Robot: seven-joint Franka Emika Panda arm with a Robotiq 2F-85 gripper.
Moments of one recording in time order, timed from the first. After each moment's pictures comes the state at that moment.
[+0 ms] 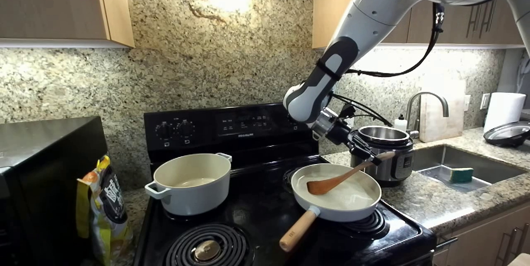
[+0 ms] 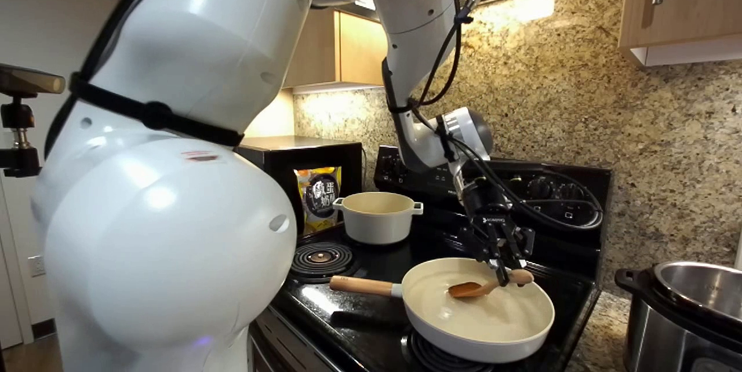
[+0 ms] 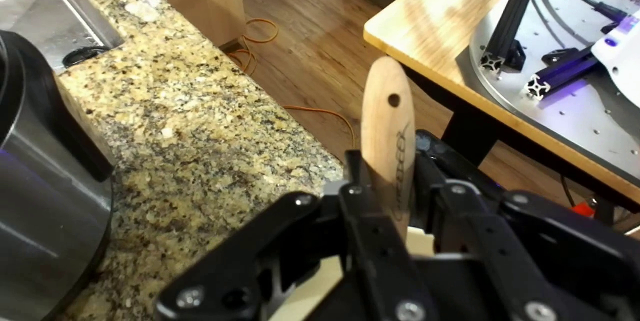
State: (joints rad) arm -0.03 0.42 0.02 -1.95 -0.59 1.53 -0.48
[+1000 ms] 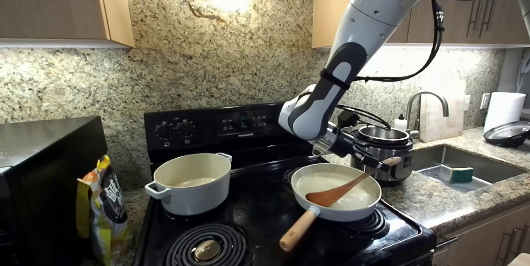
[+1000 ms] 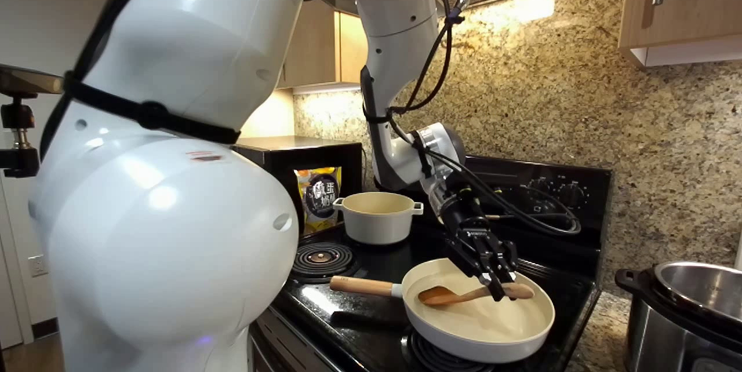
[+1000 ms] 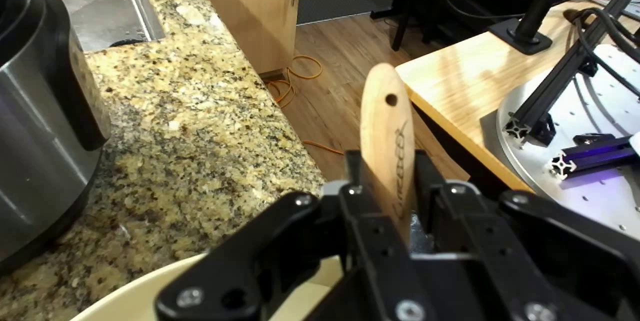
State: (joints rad) arm -0.01 0.38 0.08 -2.11 -0.74 1.57 -0.55
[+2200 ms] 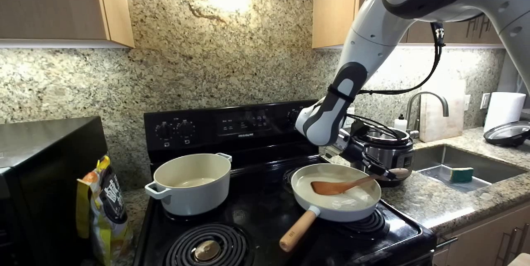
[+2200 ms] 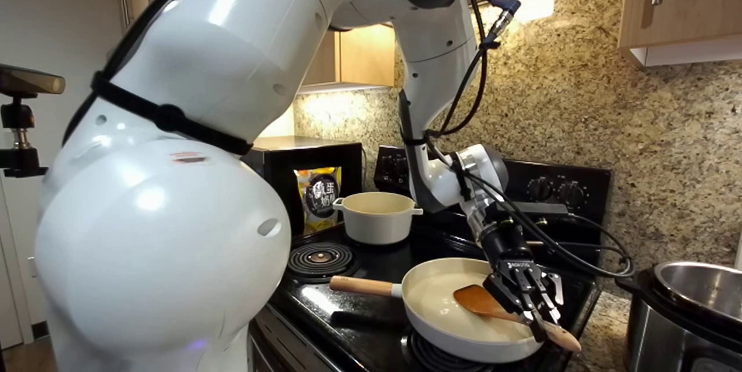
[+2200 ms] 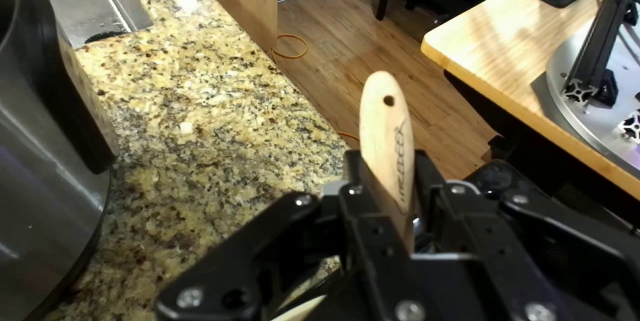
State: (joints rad) arm -0.08 0.52 0.00 -2.01 -0.74 1.67 -0.53
